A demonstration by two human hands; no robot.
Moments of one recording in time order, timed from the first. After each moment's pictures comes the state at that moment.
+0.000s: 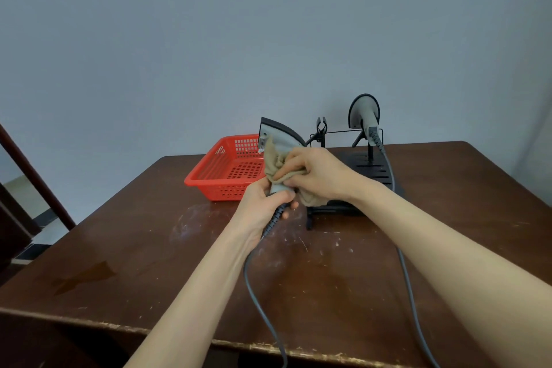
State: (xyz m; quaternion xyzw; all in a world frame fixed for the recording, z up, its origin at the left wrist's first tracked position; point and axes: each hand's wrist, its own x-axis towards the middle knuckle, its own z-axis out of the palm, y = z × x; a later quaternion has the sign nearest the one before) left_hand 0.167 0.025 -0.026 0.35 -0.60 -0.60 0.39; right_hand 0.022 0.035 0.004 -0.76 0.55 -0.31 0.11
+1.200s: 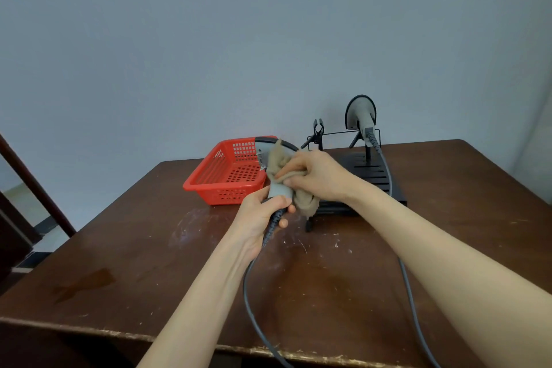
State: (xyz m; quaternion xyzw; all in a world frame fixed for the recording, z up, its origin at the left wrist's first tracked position) left_hand 0.168 0.021 -0.037 0.34 -0.54 -0.66 0.39; right_hand 0.018 0.032 -0.004 -0.72 0.57 -0.36 0.15
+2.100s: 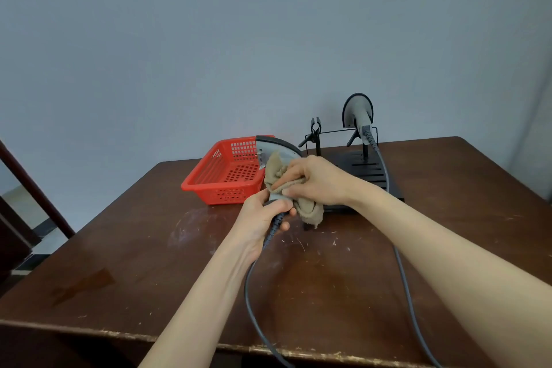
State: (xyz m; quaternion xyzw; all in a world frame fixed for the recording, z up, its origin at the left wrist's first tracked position) left_hand 0.167 0.031 -0.035 0.35 -0.58 -0.63 0.37; right_hand 0.016 0.039 -0.007 -0.75 0.56 -0.31 0.17
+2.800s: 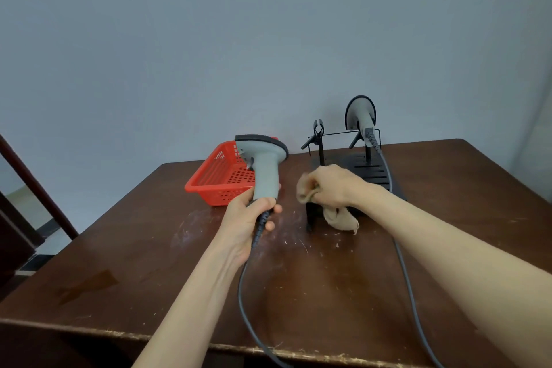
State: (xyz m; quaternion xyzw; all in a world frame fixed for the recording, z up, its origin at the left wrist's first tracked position) left_hand 0.186 0.024 -0.035 0.33 -0.52 -0.65 0.43; right_hand 0.003 0.035 -0.016 -0.67 0.71 -0.16 0.11
